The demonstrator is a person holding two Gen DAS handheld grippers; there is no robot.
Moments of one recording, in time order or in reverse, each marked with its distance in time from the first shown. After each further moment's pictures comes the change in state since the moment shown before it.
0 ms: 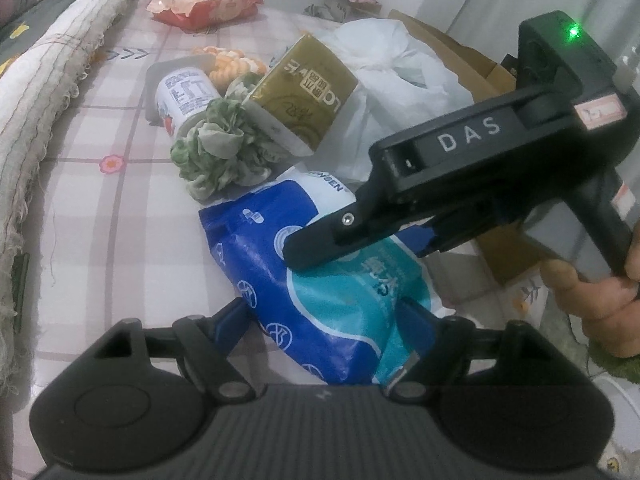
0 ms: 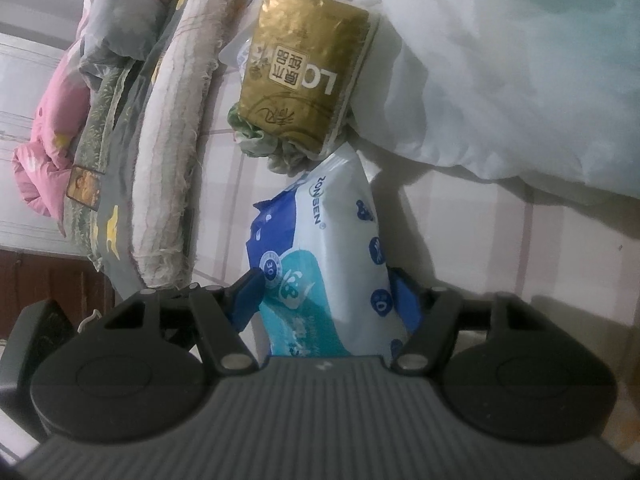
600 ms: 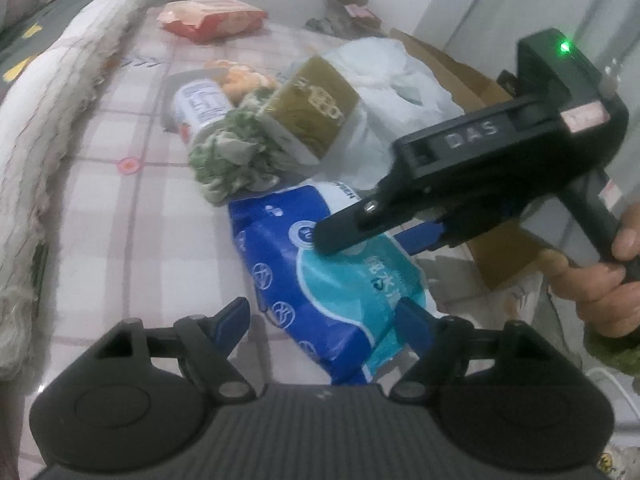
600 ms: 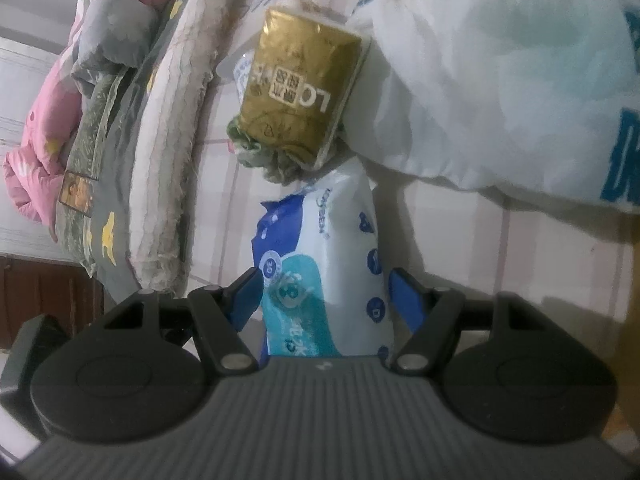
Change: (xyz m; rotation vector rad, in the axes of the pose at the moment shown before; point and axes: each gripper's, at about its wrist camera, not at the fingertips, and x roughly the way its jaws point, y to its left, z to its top) left arm -0.019 0.004 -0.010 -0.005 -0.039 -0.015; right arm -0.012 0.005 0.002 0.005 -0.016 -0.045
